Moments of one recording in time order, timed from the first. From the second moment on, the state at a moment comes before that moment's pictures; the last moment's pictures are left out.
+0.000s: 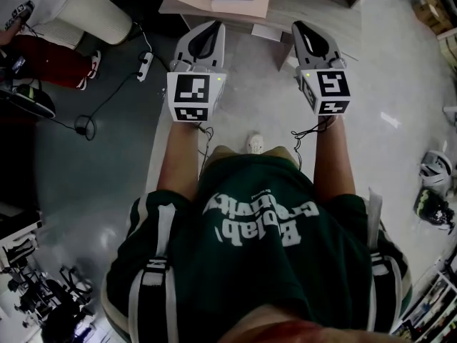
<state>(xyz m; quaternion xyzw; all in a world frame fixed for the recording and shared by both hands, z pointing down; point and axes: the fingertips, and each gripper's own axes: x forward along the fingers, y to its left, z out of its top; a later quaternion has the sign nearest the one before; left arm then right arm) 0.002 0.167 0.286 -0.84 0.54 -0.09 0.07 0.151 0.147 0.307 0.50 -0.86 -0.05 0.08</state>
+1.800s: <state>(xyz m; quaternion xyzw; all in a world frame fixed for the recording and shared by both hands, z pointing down) -0.079 -0.202 0.304 -0.87 0.49 -0.10 0.06 0.054 -0.205 0.326 0.52 -0.85 -0.02 0.10</state>
